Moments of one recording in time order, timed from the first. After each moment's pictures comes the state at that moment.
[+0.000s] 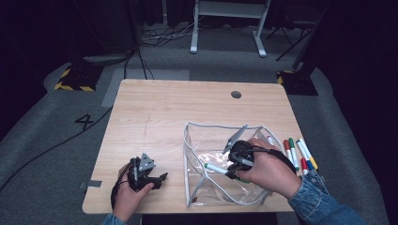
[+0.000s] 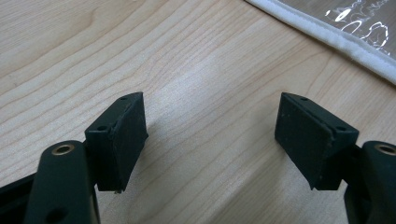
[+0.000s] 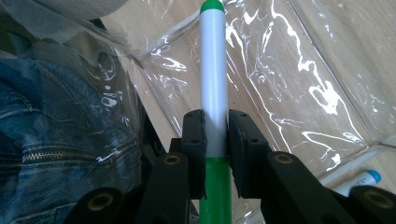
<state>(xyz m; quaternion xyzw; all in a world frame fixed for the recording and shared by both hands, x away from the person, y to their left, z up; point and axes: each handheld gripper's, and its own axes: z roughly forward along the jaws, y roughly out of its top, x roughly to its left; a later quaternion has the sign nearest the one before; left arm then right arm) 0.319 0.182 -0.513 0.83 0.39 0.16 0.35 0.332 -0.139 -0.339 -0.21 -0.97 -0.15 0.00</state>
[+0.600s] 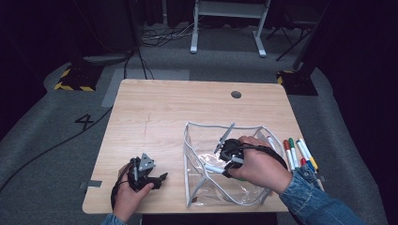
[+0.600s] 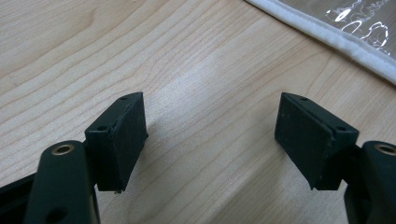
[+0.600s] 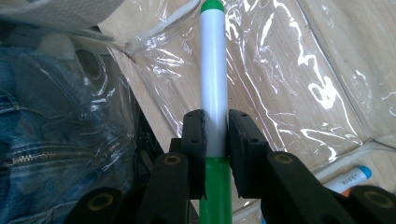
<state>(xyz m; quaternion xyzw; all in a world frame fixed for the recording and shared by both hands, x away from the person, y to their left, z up) 0.319 0.182 -0.513 0.83 0.39 0.16 0.35 0.339 -0.119 -0.342 -0.21 -0.97 -0.10 0.00</state>
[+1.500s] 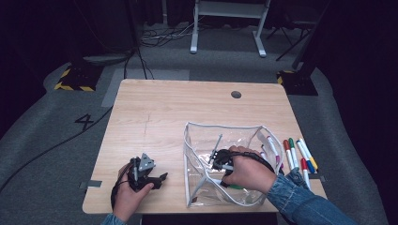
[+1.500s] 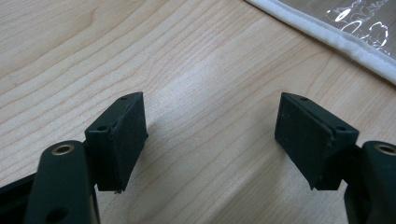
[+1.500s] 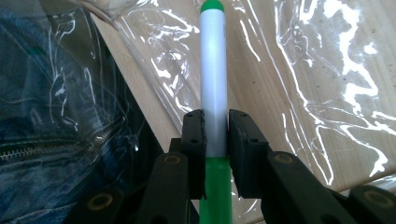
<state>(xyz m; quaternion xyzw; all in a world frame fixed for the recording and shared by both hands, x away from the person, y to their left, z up) 0.319 0.182 -0.513 0.83 0.39 0.16 0.35 0.348 -0.109 -0.399 -0.20 -0.98 -0.04 0.05</state>
